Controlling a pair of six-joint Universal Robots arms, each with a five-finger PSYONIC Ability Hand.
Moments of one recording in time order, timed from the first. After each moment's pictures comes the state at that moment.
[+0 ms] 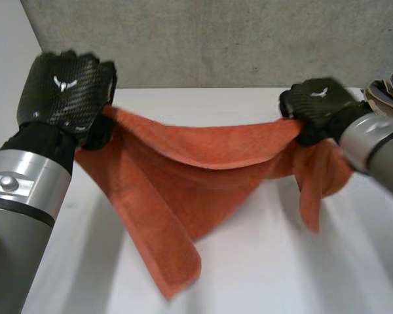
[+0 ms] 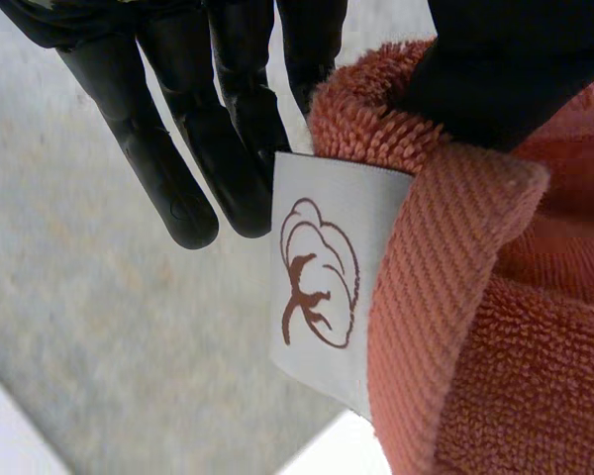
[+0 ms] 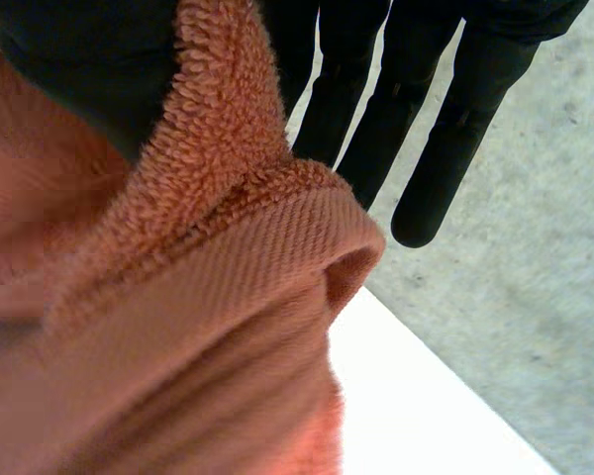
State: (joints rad) left arm 4.13 -1.46 -1.78 3.42 -1.75 3.52; right arm 1.87 -1.38 1.37 0.20 1.28 2.71; left_hand 1.17 1.20 1.19 1.20 0.96; right_hand 1.12 1.17 1.18 1.20 0.99
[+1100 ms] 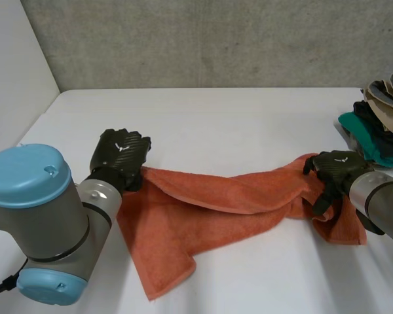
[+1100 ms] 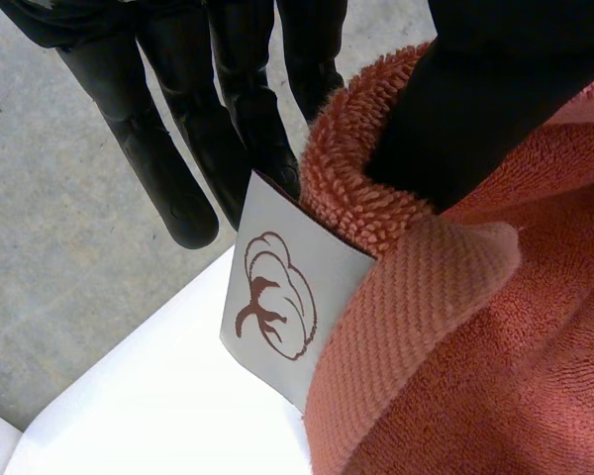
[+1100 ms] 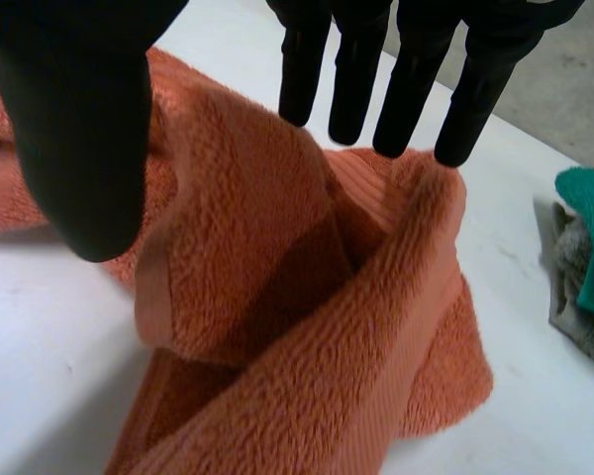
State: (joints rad) left arm 4.15 -1.89 -1.70 3.45 -1.71 3.50; right arm 1.79 -1.21 1.59 0.13 1.47 2.82; left_hand 1.17 1.20 1.19 1.20 0.96; right_hand 0.48 0.46 0.47 0.47 0.31
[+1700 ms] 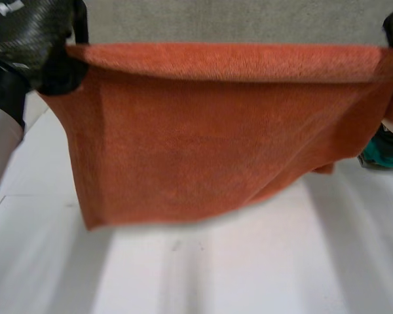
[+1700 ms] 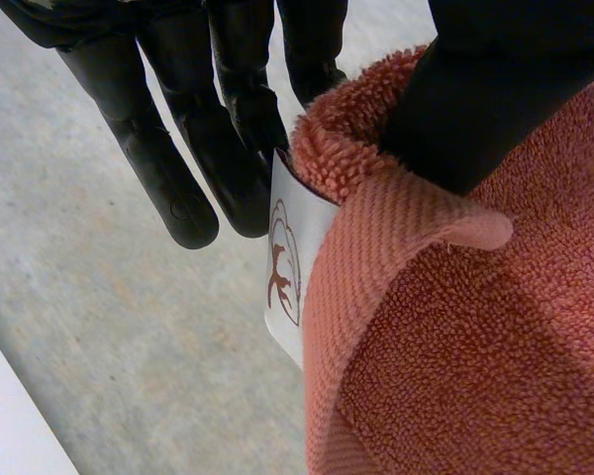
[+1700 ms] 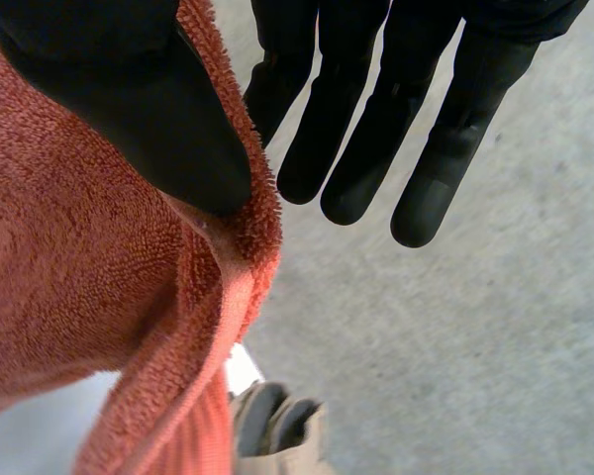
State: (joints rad) left arm 4.16 -1.35 -1.59 3.29 -1.71 3.51; right arm 1.74 -1.64 1.24 0.38 1.43 2.44; left_hand 1.17 1.20 1.19 1.20 0.96; right_hand 1.10 1.18 1.19 1.20 1.00
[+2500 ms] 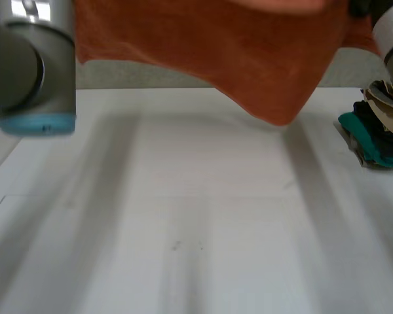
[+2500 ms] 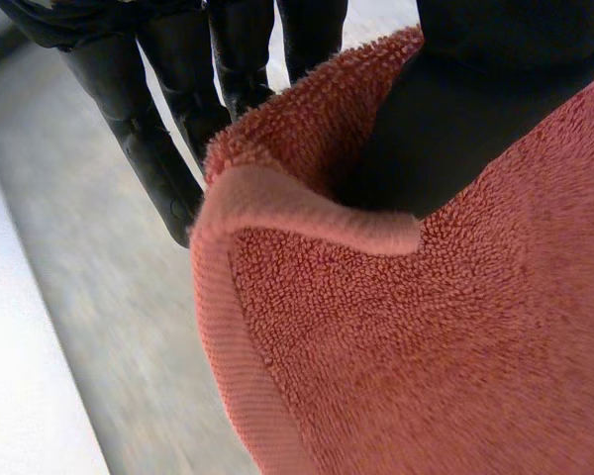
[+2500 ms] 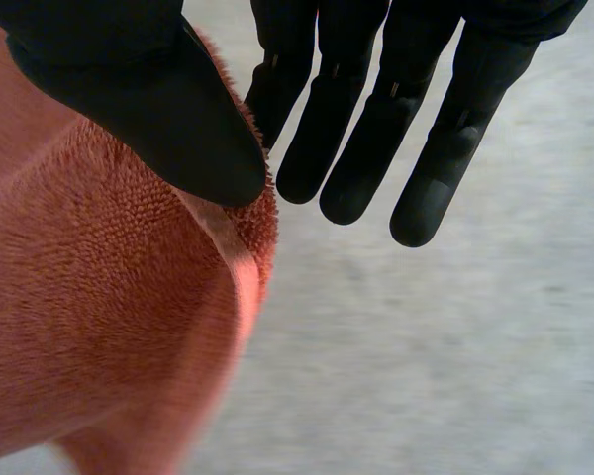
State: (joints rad) left arm 4.23 -1.86 -1.14 3.69 -1.72 3.57; right arm 1.84 -1.24 1.04 -0.20 1.36 2.44; left_hand 1.17 1.20 1.20 1.20 0.98; right_hand 1.10 1.18 1.19 1.20 1.03
